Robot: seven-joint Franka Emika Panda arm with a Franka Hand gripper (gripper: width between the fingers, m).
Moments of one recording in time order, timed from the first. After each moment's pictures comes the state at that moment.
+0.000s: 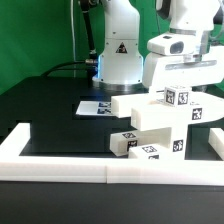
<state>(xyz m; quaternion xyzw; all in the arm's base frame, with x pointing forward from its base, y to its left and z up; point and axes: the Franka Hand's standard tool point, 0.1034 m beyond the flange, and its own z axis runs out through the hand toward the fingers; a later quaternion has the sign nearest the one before) 0.396 0.114 0.038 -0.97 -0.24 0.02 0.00</state>
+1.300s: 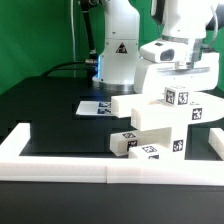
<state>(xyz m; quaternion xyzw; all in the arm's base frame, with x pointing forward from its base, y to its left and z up) 0.394 0.100 0.025 -0.98 -0.22 0.03 0.00</state>
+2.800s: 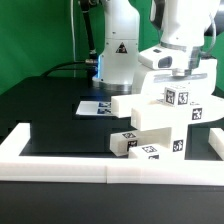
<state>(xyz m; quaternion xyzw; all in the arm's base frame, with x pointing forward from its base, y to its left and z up) 0.389 0.097 0.012 -0.98 -0.22 0.04 -0.01</state>
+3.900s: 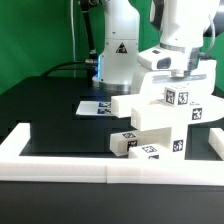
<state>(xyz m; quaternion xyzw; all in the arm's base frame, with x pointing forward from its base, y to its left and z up) 0.388 0.095 0.010 -0.98 -0.21 0.05 -0.01</state>
